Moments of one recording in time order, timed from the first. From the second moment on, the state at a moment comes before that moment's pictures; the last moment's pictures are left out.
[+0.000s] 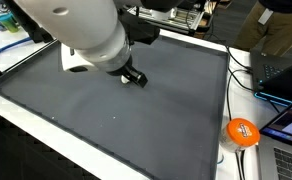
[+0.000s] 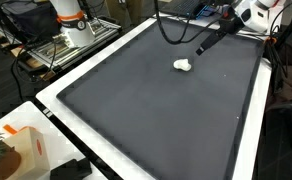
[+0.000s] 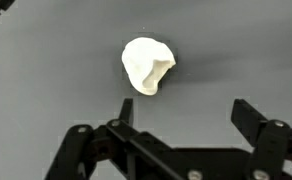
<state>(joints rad) 0.21 1.19 -0.01 -0.53 -0.02 1.29 0.37</state>
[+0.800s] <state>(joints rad) 0.19 1.17 -0.02 -0.56 -0.01 1.32 0.37</state>
